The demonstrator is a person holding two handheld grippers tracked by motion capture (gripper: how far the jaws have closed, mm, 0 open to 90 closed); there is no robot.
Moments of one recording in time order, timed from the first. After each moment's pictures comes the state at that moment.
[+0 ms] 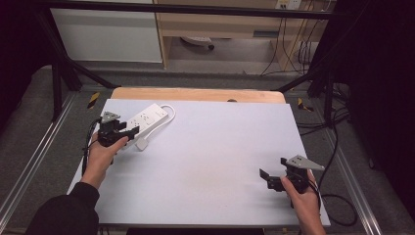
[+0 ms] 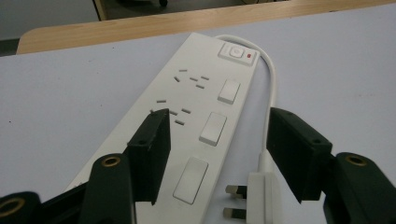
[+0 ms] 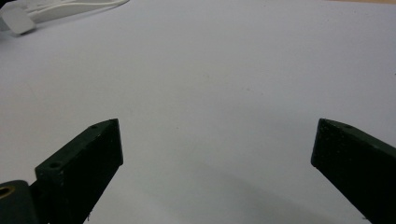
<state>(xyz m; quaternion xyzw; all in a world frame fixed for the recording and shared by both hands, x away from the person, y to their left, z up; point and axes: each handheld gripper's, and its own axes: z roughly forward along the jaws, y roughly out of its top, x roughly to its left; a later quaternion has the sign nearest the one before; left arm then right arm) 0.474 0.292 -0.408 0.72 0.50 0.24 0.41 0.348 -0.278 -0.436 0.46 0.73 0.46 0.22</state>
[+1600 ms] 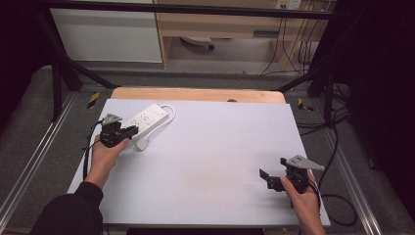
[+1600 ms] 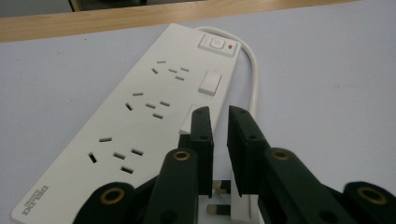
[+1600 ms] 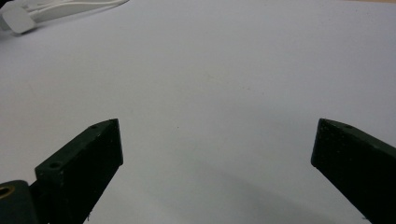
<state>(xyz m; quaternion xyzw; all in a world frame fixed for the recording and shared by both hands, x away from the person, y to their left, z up) 0.475 0.291 -0.418 0.73 0.48 0.21 0.43 0.348 -0.278 -0.436 0.46 0.73 0.46 0.21</state>
